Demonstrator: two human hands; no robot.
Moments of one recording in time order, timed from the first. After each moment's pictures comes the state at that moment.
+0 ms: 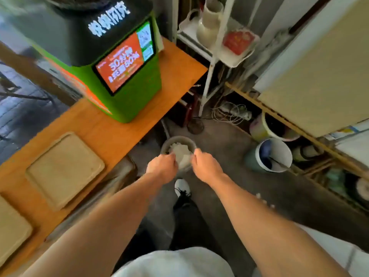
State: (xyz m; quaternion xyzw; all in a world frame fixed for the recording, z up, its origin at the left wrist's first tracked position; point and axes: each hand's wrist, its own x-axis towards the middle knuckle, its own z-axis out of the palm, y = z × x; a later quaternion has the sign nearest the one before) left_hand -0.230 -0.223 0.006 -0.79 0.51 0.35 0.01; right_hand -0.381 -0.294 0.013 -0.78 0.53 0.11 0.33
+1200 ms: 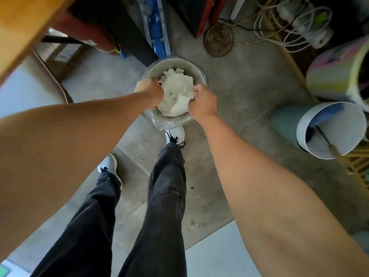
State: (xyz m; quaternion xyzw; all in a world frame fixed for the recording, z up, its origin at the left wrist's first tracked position) left_hand -0.207 -0.358 -0.313 -0.85 0.21 0.48 0.04; right_hand -0.354 -0.419 -0.300 -0.65 0.58 0.15 0.47
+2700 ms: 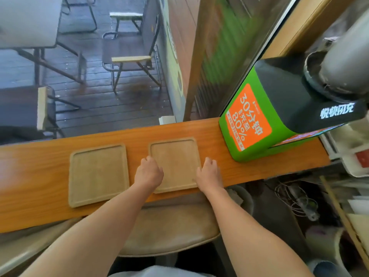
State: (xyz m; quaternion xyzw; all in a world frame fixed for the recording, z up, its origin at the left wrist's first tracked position) left_hand 0.033 0.000 0.026 -0.94 0.02 0.31 -0.15; right_hand -0.060 -0.168 0.034 -0.87 0.39 0.17 0.26
